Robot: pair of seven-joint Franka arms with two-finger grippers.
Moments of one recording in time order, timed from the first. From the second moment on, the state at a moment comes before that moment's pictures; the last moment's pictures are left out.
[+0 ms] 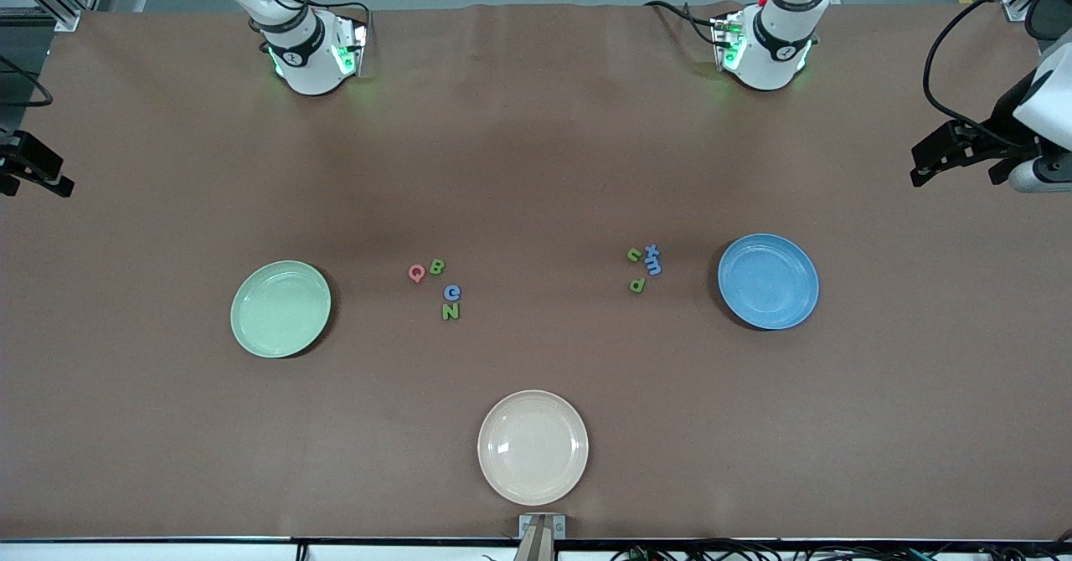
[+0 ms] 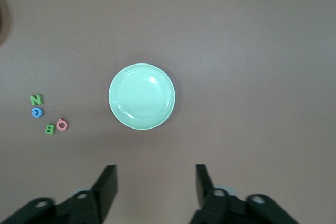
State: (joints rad) left arm 0.10 -0.04 -0.16 -1.62 0.02 1.61 -0.06; right arm -0.05 0.03 -0.05 -1.46 0.00 1.52 -0.07
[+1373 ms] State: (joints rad) left arm -0.13 0.31 -0.18 -1.76 0.00 2.06 -0.42; right arm -0.02 0.04 -0.04 -1.52 0.02 1.61 -0.04
